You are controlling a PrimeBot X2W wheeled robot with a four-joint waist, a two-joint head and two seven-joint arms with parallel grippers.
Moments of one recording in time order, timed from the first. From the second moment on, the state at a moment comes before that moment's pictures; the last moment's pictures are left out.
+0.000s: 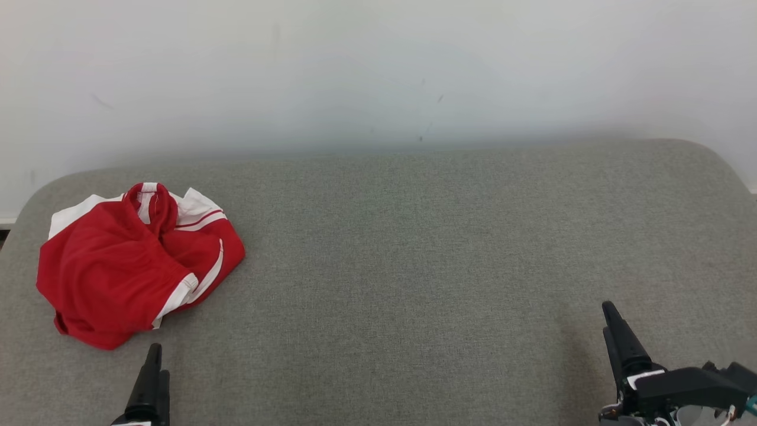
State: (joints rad) left arm -0.05 0.00 0.08 0.34 -1.43 -0.10 0.09; right arm -0.05 -0.02 -0.13 0.32 1.39 0.10 0.09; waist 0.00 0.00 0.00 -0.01
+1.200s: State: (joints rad) left arm -0.07 0.11 -0.07 0.31 -0.92 0.01 -0.04; right arm -0.10 -0.16 0.07 0.27 0.88 -0.01 0.00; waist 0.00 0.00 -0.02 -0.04
